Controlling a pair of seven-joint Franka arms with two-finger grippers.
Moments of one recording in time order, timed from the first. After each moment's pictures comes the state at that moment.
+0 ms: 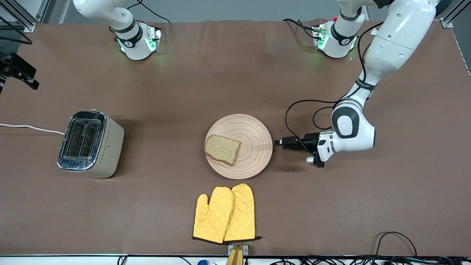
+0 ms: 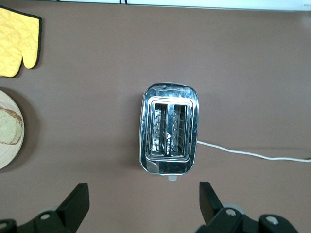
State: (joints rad) left arm -0.02 0.65 -0.31 -1.88 -1.16 2.25 0.66; right arm 0.71 -0.07 -0.68 -1.47 -0.10 1.52 -0.01
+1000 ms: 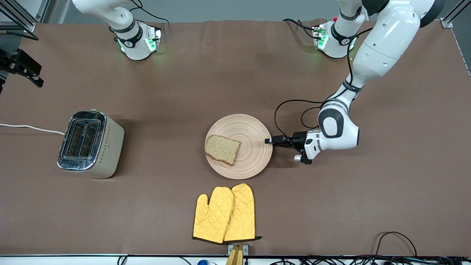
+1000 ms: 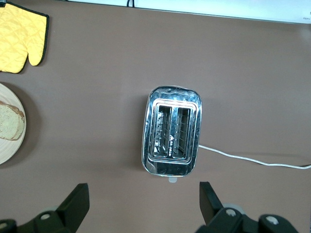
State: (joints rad) left arm -0.08 0.72 -0.31 -1.87 -1.23 2.30 0.68; right arm 0.24 -0.07 -0.19 -1.47 -0.09 1.52 -0.02
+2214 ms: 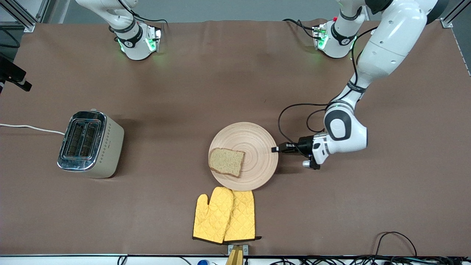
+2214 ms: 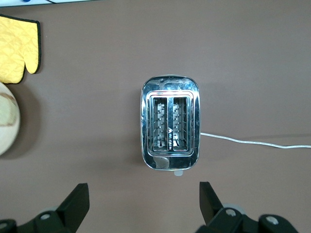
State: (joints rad) left arm -0.03 0.66 -0.31 -1.83 -1.24 2.32 0.61; right arm -0.05 -0.05 -0.04 -1.48 0.02 1.51 -0.02
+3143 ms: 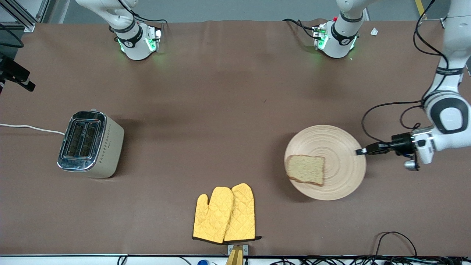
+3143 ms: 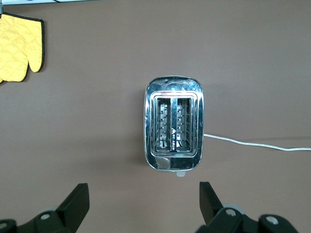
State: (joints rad) left arm 0.54 0.53 -0.29 -1.82 -0.81 1.94 0.64; right arm -0.04 -0.05 -0.03 -1.48 0.02 1.51 -0.02
